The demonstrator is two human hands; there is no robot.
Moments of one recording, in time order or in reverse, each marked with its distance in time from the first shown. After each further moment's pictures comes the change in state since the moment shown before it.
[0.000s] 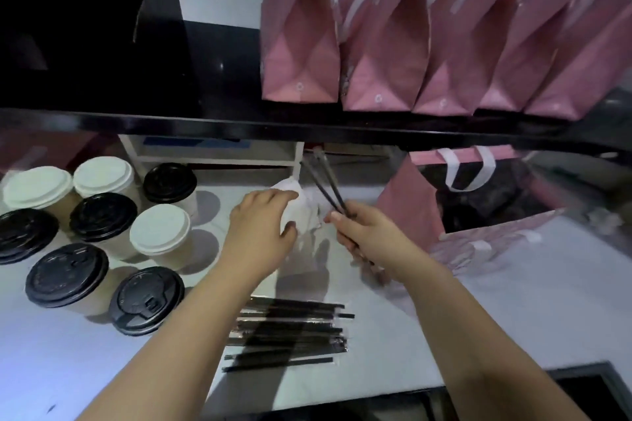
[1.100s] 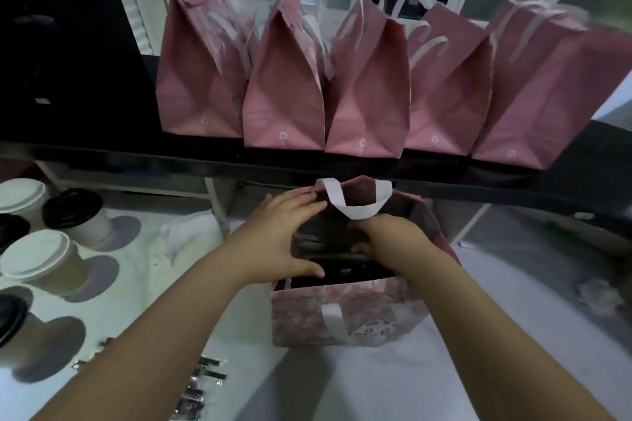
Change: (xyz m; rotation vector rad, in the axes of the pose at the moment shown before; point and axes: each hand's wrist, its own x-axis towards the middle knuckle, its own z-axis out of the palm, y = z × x) left_hand 0.108 0.192 0.078 0.043 -0.222 0.205; right_hand 0.055 0.053 -0.267 -1.169 -0.084 -0.249
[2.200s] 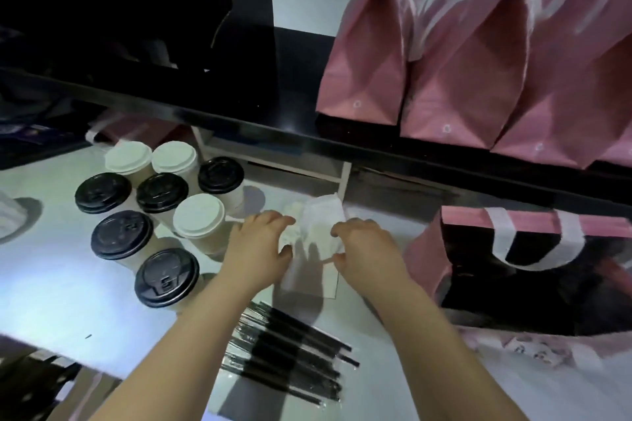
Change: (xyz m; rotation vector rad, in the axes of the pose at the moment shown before) left_hand -0.154 -0.187 -0.014 0.176 0.152 -0.586; right_hand 0.067 -0.255 0.058 0.068 0.057 -0.115
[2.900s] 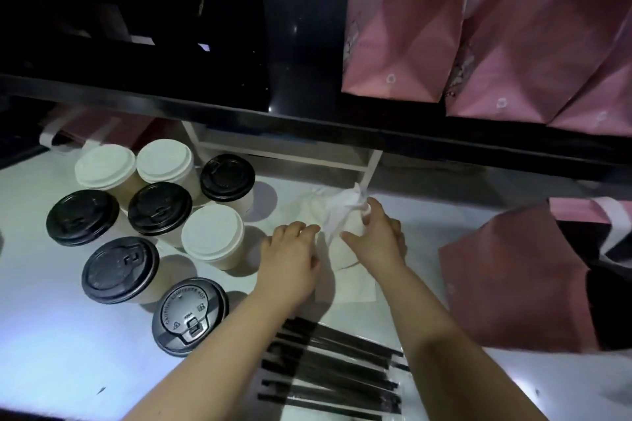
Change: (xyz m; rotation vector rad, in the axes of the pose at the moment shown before) left_hand 0.030 -0.040 0.046 -0.040 -0.156 0.057; right_hand 0.085 -0.003 0.100 0.469 0.084 0.691
